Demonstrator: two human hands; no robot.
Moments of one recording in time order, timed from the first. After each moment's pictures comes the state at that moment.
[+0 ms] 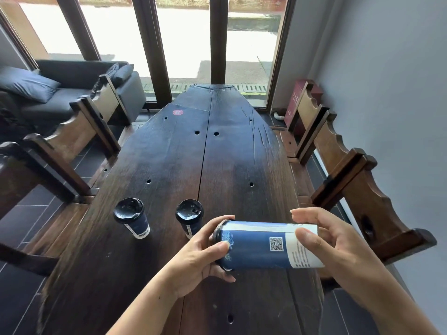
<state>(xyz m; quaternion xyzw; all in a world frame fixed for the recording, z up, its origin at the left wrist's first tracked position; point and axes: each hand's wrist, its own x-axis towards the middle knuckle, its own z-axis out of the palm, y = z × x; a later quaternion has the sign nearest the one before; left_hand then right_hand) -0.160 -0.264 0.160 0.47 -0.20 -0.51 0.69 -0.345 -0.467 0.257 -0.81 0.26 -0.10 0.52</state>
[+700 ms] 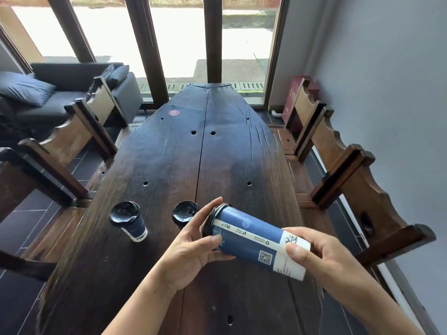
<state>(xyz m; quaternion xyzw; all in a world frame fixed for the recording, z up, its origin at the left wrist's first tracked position) -0.147 -0.274 0.163 0.44 -0.20 -0.47 0.74 -0.346 -0.472 0.231 -0.80 0.23 -0.04 0.56</state>
